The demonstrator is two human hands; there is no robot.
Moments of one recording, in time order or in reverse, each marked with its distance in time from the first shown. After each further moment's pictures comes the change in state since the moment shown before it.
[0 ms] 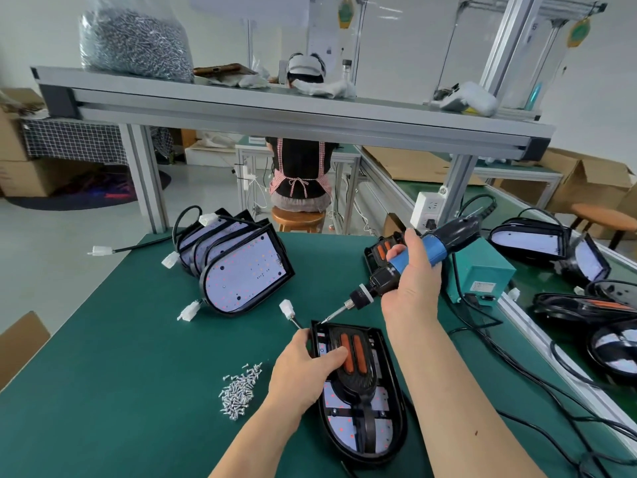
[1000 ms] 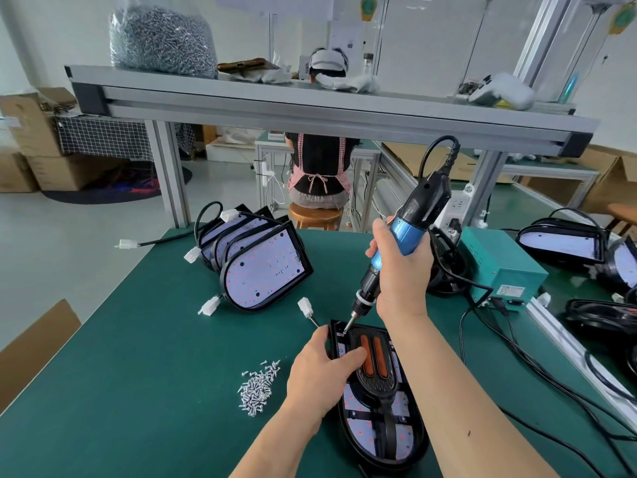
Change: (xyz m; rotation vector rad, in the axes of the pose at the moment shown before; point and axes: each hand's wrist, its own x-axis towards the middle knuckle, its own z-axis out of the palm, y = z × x) left_hand -0.006 0.004 0.003 0.010 0.037 0.019; right_hand -0.013 0.029 0.020 -0.279 -0.369 -0.308
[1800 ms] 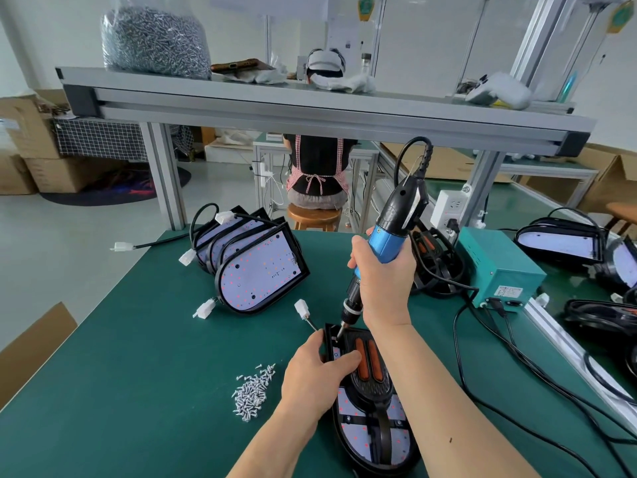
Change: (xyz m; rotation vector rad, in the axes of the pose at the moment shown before) left_hand 0.008 -0.007 0.000 -0.013 0.007 -0.003; right_hand -0.008 0.011 0.004 -0.147 -0.035 0.022
